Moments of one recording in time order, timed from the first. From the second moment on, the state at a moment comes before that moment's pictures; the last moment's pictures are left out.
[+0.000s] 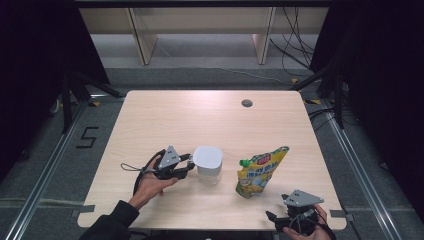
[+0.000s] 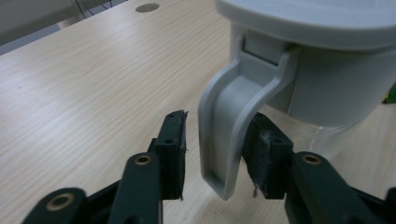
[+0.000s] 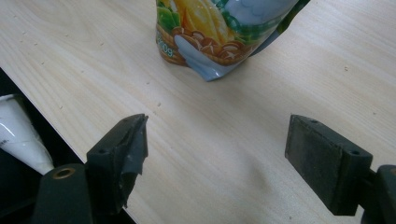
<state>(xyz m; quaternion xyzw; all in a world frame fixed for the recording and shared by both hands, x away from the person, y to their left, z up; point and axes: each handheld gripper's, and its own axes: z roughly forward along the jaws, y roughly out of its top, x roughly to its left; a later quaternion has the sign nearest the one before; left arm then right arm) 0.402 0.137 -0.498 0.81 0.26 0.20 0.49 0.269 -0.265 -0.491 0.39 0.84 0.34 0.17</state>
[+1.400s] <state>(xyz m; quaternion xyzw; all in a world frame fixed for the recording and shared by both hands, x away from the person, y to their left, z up) 0.332 0.146 -0.491 0.83 0.23 0.16 0.49 0.271 -0.263 -0.492 0.38 0.85 0.34 0.16</state>
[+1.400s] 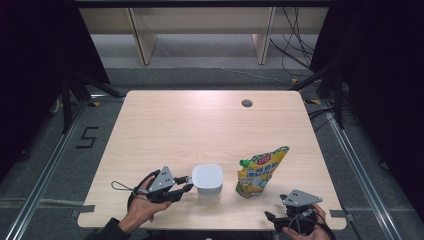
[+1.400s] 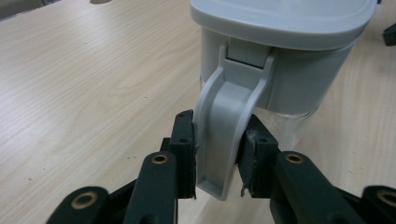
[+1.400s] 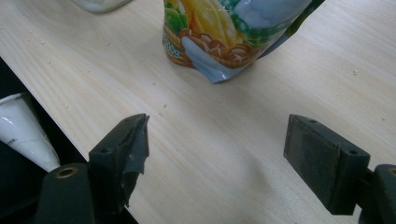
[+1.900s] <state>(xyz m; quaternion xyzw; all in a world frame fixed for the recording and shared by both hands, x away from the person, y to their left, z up) 0.321 0.147 -0.493 0.83 0.23 0.15 0.49 0.271 -0.263 -0.492 0.38 0.85 0.34 0.16</state>
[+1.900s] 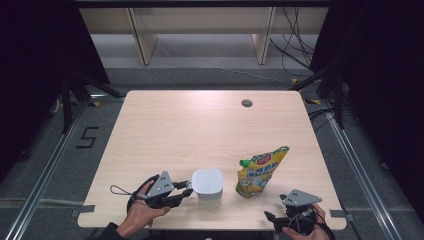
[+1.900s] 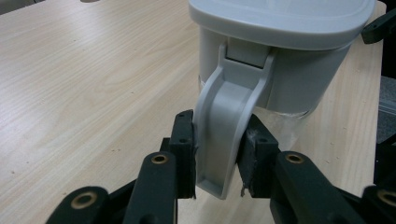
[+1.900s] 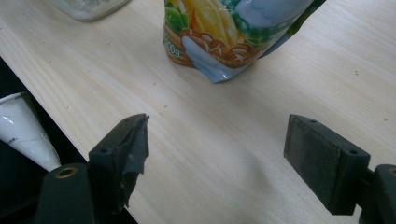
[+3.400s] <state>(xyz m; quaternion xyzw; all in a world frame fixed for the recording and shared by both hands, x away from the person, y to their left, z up) 0.301 0.162 -0.454 0.81 0.28 0.10 0.50 0.273 -0.263 -0.493 0.38 0.85 0.34 0.15</state>
